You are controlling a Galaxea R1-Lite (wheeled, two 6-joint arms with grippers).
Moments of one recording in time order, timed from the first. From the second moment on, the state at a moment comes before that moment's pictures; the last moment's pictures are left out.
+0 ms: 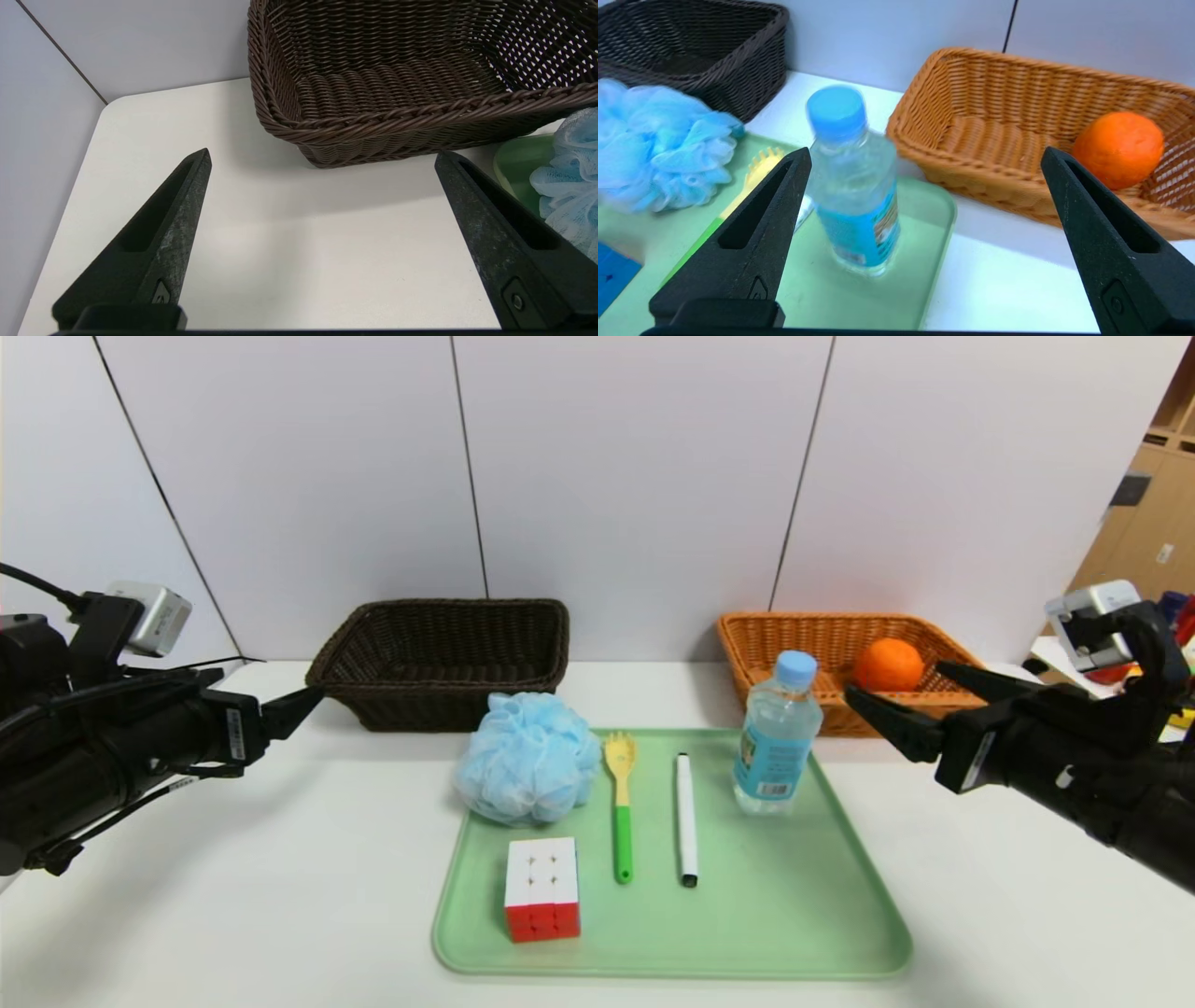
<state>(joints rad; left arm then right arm) 0.01 1.47 -0.53 -0.76 -0.11 0.10 0.30 1.41 -0.43 -0.91 0.04 0.00</state>
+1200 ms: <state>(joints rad) 0.01 1.43 -0.51 -0.77 -0.08 0.11 0.45 1.94 -0.38 -1.49 -0.03 0.05</state>
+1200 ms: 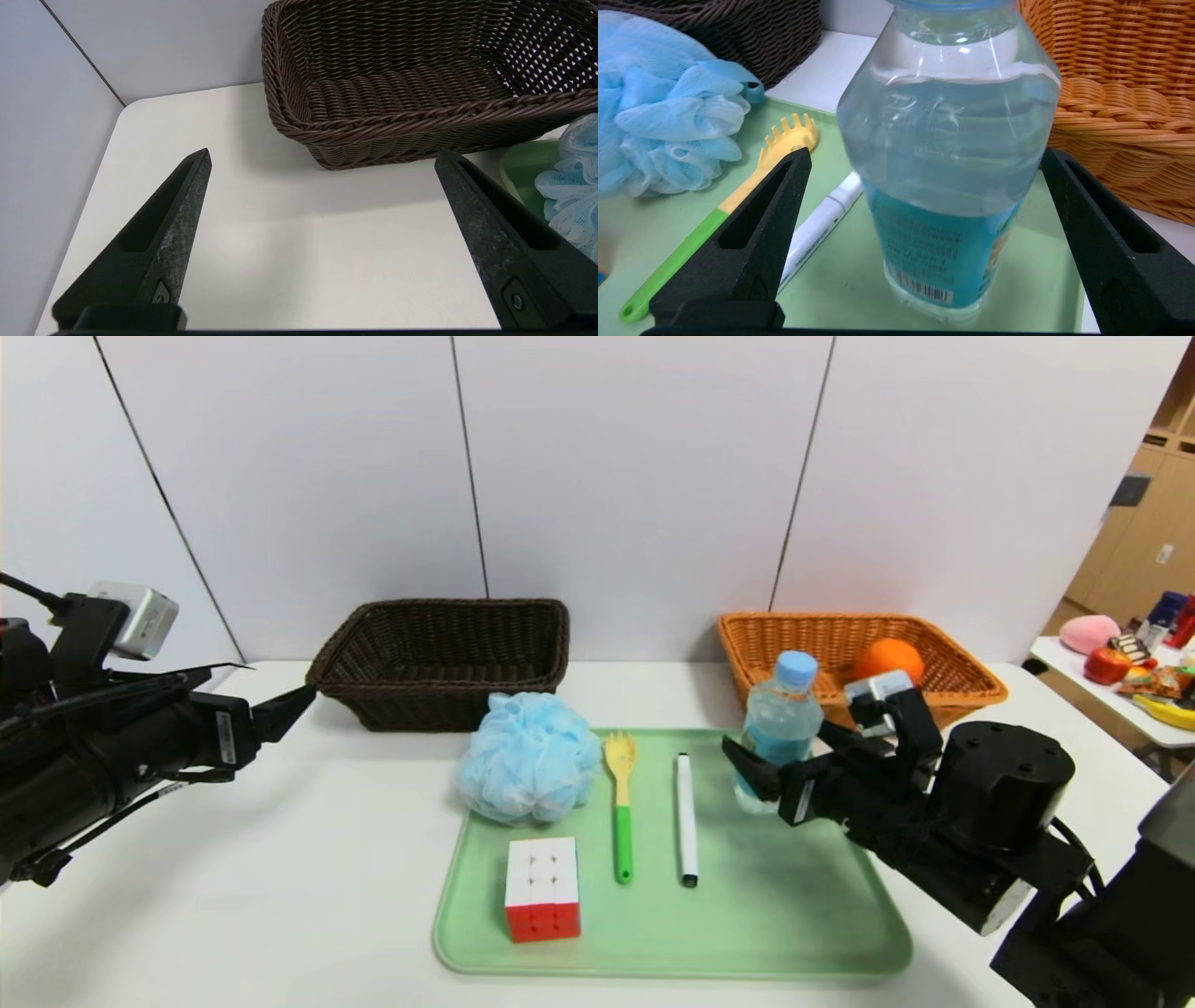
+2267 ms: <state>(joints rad) 0.01 1.43 -0.49 -0.77 -0.08 0.10 0.47 1.78 -0.49 -1.36 -0.04 0.03</state>
